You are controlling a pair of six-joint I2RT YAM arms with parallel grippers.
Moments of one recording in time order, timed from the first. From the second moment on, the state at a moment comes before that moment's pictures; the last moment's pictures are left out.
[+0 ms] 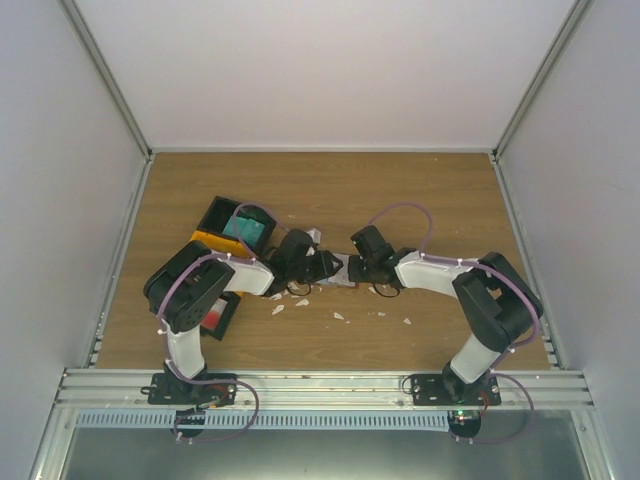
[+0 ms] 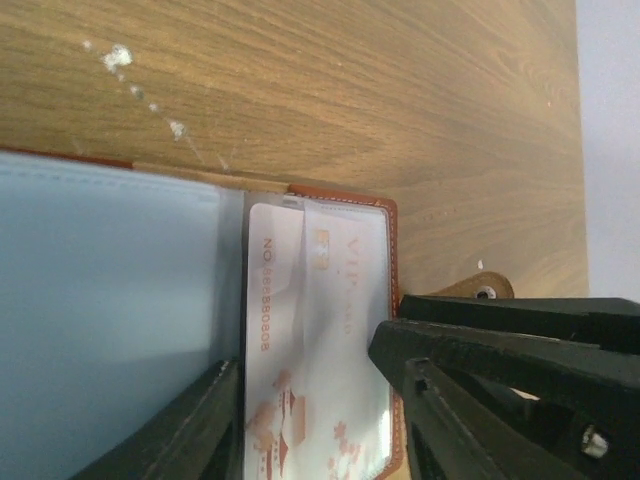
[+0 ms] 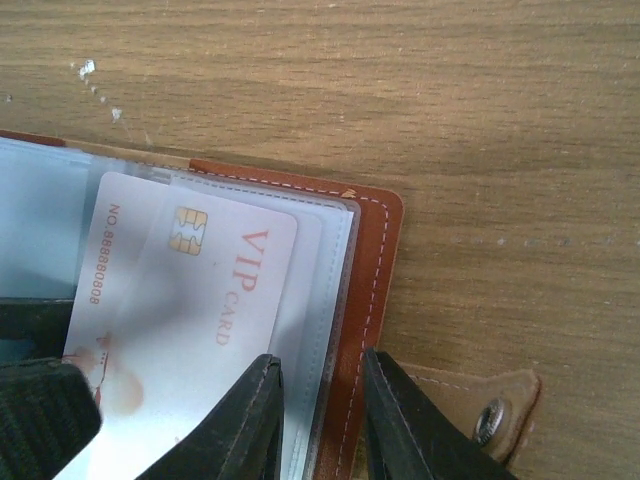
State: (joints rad) left arm -0.69 1.86 0.80 0.40 0.27 -0.93; right arm 0.63 1.67 0.82 -0.19 0.07 0.58
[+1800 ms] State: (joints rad) left arm -0.71 1.65 1.02 -0.21 0.13 -0.61; right arm 0.62 1.36 0.81 -0.28 0.09 0.60
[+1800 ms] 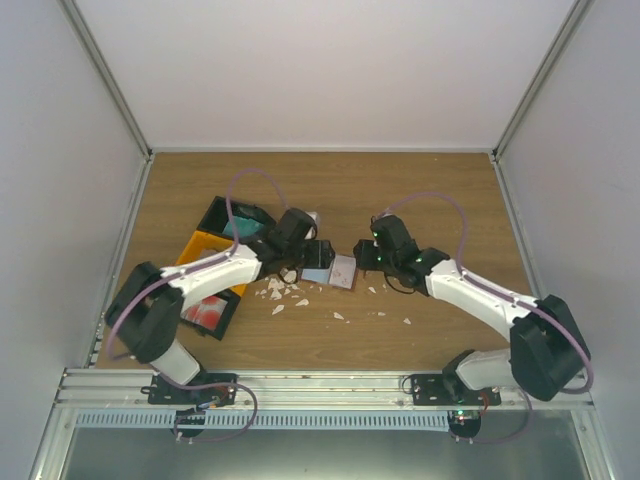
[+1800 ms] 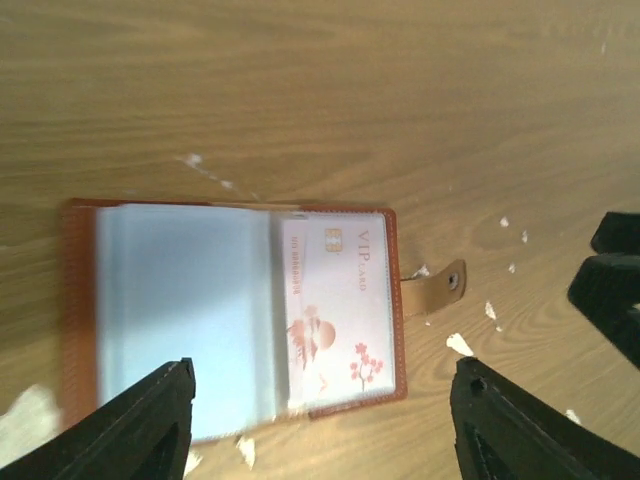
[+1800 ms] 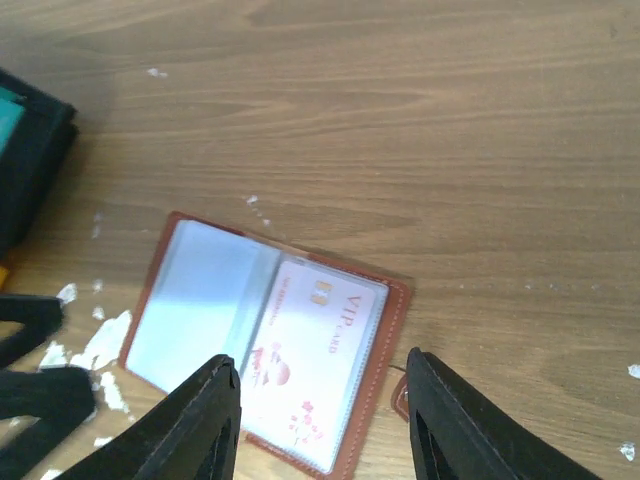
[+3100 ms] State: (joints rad) left arm -0.15 1.07 0.75 -0.81 -0.03 -0.70; right arm 0.71 1.32 0.75 -0.14 0.05 0.71
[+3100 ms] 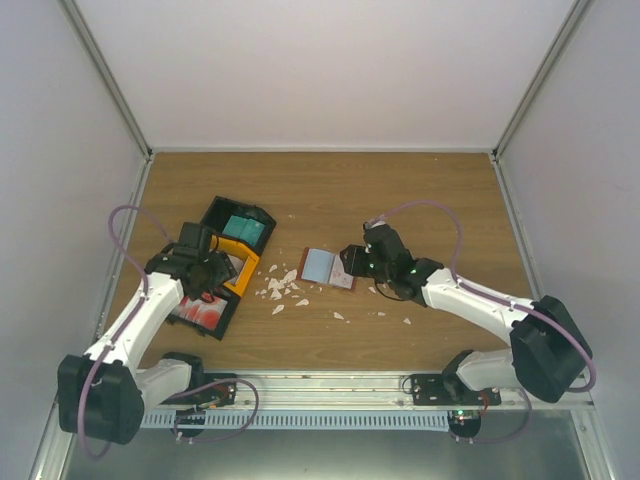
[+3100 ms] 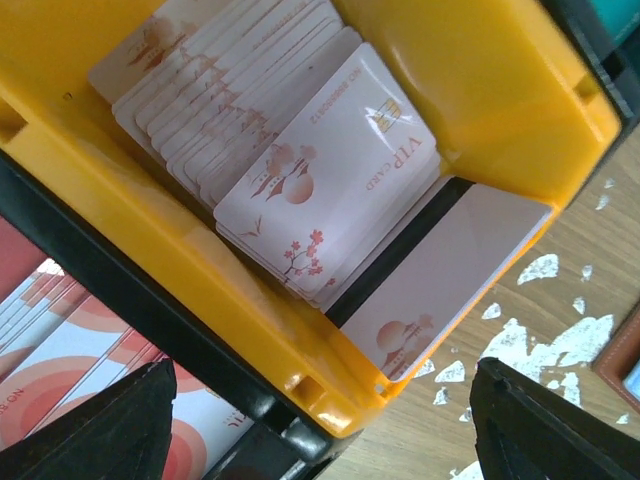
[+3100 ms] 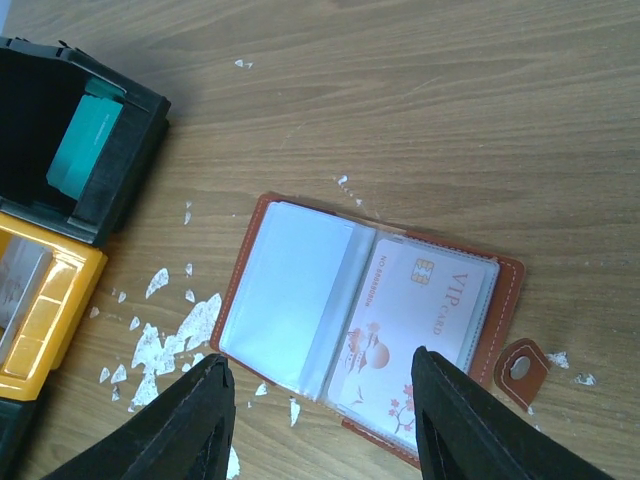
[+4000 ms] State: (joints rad) left arm -0.15 1.36 0.88 -0.70 0.04 -0.55; right arm 0.71 1.36 0.75 -0.14 0.08 0.69
